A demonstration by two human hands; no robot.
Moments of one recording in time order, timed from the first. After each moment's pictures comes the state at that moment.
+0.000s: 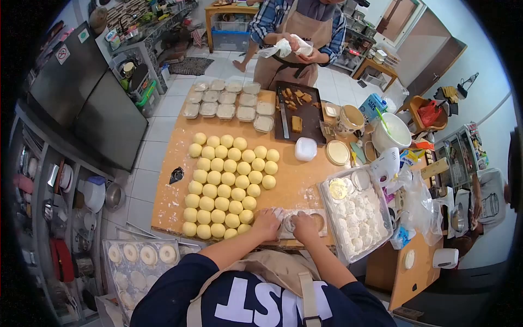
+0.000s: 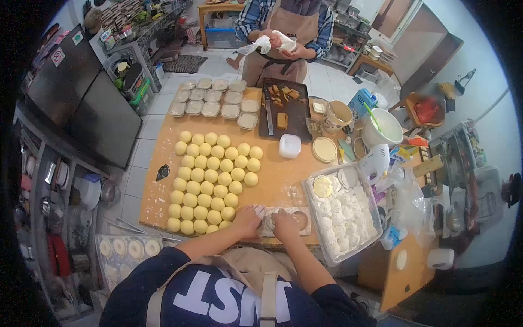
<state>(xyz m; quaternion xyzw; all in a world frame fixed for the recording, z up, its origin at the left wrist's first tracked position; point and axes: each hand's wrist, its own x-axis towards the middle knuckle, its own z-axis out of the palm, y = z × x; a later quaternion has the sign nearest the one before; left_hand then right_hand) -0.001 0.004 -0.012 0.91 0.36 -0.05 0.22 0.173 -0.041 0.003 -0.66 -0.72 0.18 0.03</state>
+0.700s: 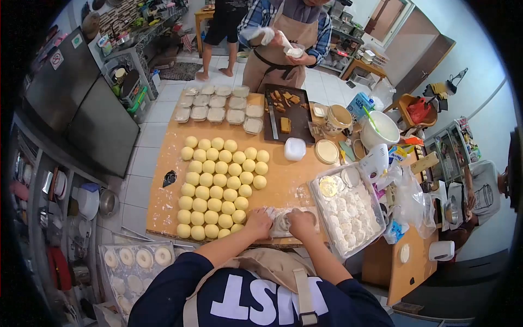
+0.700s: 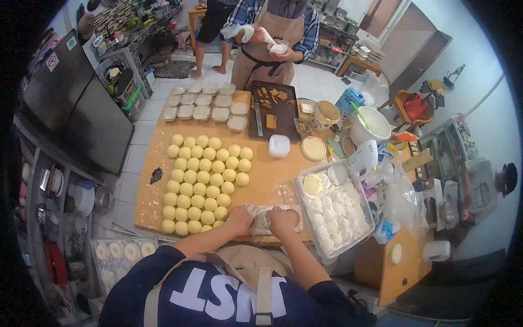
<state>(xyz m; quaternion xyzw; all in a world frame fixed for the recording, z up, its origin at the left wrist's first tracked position) 0.000 0.003 -0.002 0.91 0.36 -0.08 0.22 0.182 -0.040 0.017 -0.66 -0.73 0.17 0.00</state>
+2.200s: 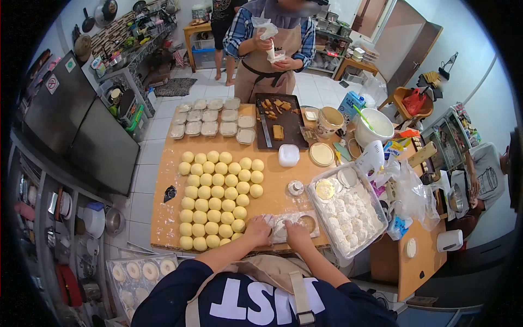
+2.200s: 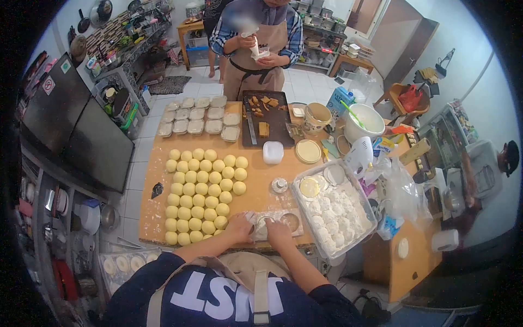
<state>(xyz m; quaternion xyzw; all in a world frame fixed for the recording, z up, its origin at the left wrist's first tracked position) 0.001 0.003 0.000 0.91 0.35 -0.11 0.20 0.177 -0.065 -0.007 -0.69 -0.71 0.15 0.01</state>
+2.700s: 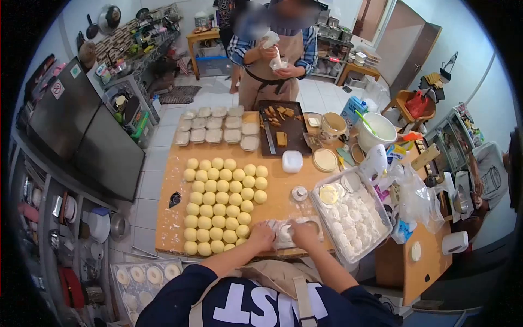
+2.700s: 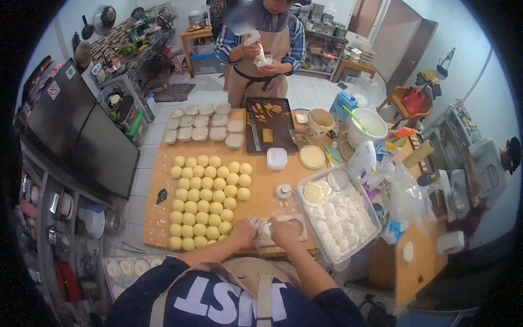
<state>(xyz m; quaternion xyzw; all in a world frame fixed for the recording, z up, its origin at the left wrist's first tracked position) 0.002 0.005 -0.017 0.92 0.34 -0.09 0.16 0.181 -0.042 0.032 -0.70 -0.67 0.22 -0.02</state>
